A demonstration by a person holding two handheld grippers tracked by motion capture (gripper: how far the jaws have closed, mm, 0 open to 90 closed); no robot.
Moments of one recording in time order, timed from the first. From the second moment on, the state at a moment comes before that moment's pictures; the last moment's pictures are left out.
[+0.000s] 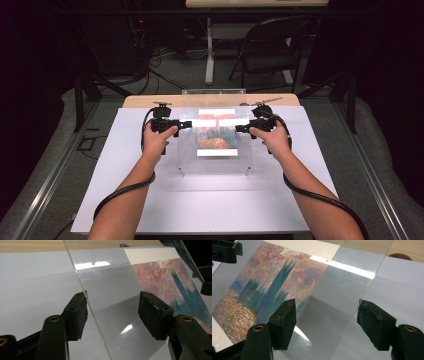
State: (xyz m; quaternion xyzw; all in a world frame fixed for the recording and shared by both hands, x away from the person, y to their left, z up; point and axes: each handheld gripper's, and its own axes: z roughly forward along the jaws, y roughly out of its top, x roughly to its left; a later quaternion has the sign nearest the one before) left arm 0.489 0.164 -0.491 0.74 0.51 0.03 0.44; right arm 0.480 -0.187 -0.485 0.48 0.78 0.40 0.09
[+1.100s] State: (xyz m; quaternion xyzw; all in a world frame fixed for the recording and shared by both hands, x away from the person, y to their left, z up) left arm 0.446 0.175 -0.451 0.76 0.47 0.07 0.46; right arm 0.437 -0.193 -0.448 0.44 0.78 0.41 0.14
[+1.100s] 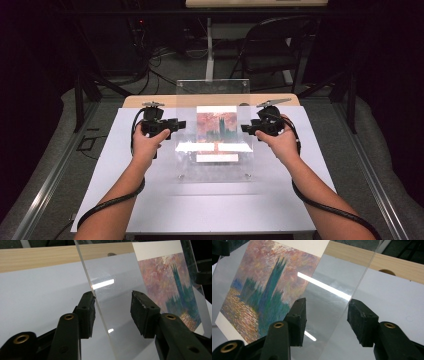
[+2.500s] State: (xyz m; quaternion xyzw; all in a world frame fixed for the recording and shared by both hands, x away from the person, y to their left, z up) left arm 0.382 0.185 -0.427 0.77 0.41 0.11 0.48; right arm 0.375 -0.205 -0.423 0.41 0.78 0.45 0.16
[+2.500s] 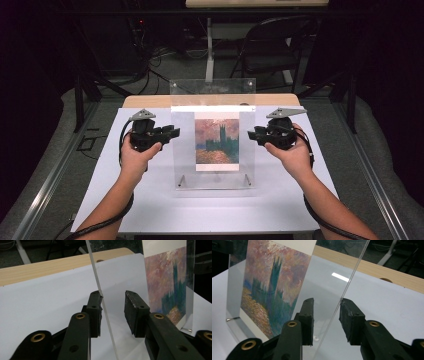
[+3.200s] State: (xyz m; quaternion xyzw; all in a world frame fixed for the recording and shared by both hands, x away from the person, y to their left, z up) left arm 0.334 0.195 -0.426 0.76 0.38 0.11 0.51; right arm 0.327 -0.211 -0.422 0.38 0.78 0.47 0.17
